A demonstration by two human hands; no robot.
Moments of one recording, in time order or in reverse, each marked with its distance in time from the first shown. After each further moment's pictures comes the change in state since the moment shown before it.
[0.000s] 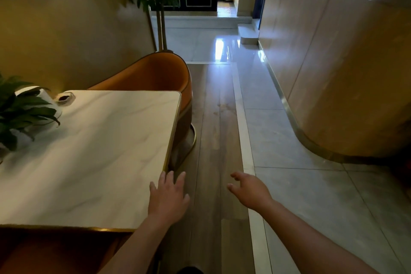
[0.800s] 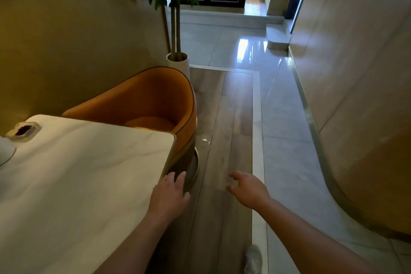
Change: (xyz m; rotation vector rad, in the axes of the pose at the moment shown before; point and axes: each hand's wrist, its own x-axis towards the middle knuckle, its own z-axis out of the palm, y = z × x) left_hand 0.409 0.035 -0.067 -0.135 0.018 -0.119; right_hand 0.430 -0.003 -0.120 -0.027 -0.125 -0.111
